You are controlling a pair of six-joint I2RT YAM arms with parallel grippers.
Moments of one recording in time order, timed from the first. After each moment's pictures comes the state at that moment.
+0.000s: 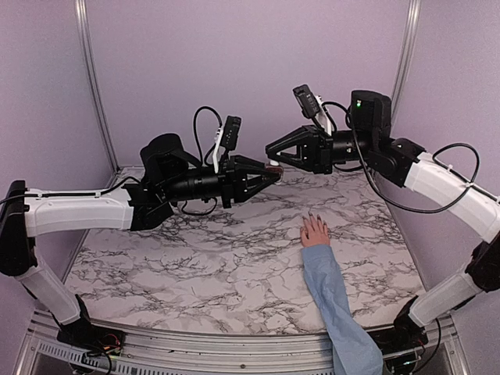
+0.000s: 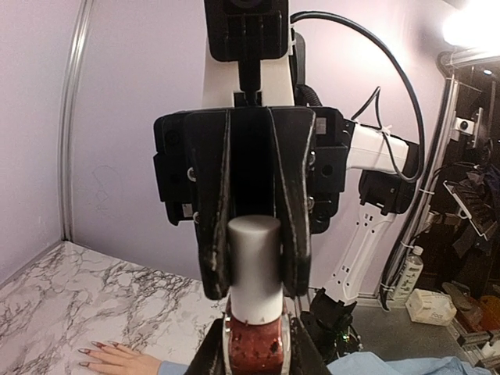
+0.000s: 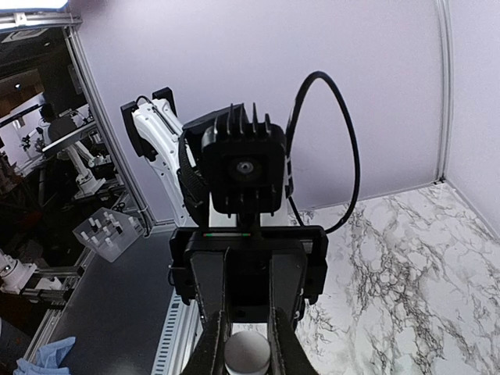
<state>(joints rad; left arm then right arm) -0.93 1.59 1.17 0.61 0.60 -0.33 0.66 1.41 1.41 -0.13 -1.02 0.13</state>
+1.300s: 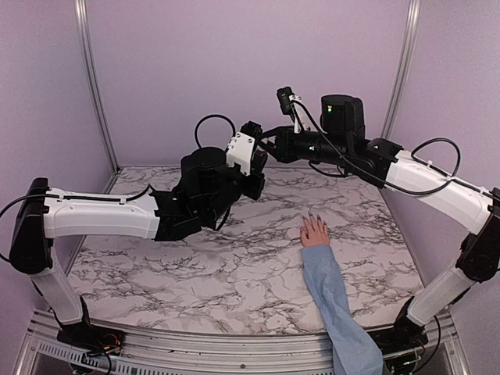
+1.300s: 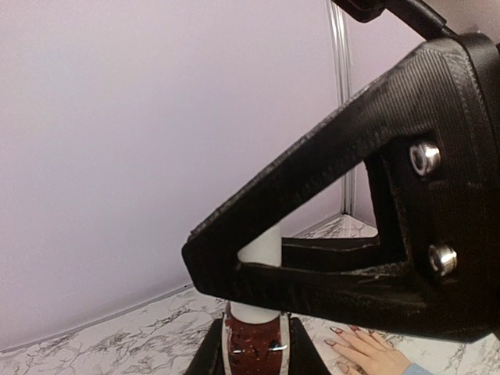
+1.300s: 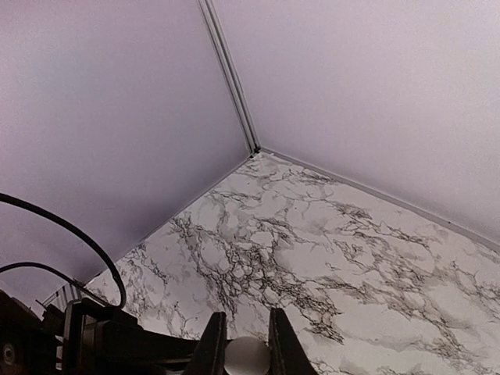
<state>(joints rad) -1.10 1.72 1.31 0.44 -0.53 0.12 0.78 1.52 1.48 -0.16 -0.19 0.27</state>
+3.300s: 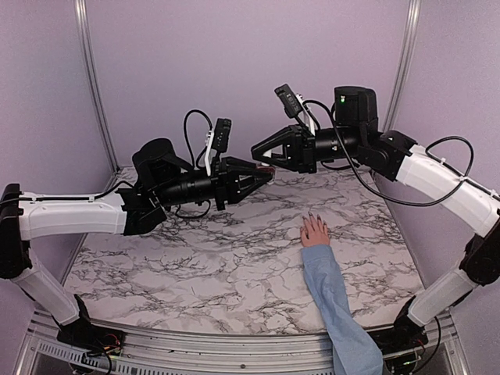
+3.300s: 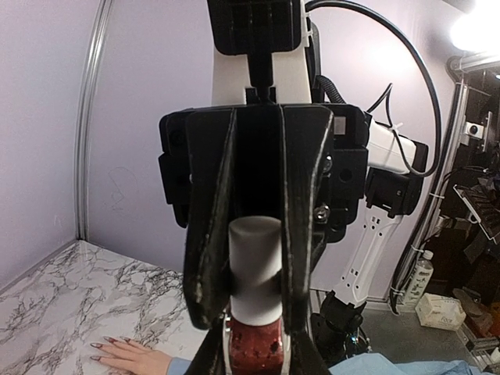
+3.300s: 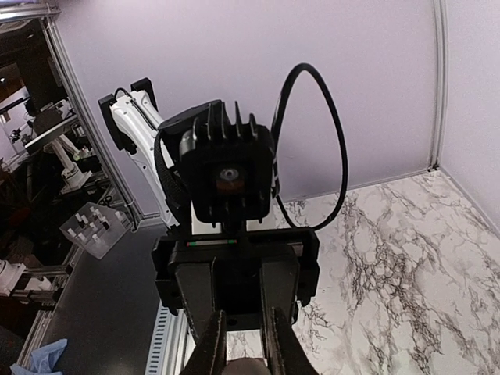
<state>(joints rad) -0.93 1.54 1.10 0.63 0.53 -0.31 0.74 1.48 1.53 -0.26 -0.90 0.08</state>
